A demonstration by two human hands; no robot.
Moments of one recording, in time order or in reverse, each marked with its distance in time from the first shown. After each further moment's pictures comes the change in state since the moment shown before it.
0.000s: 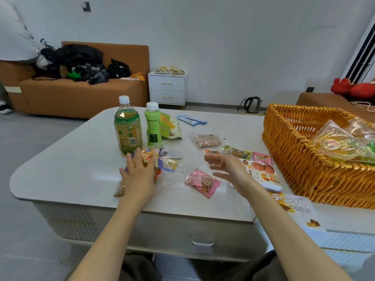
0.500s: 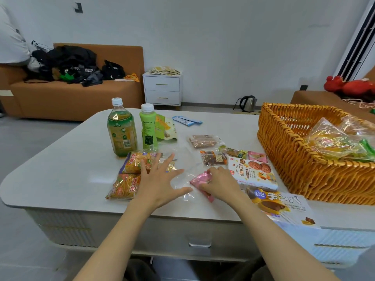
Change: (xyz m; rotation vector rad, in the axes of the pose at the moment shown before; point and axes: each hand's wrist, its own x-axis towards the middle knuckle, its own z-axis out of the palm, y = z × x) left_hand 0.002 0.028 0.010 0.000 -0.034 0.363; right_hand 0.019 0.042 0.011 -1.064 0.101 -0.104
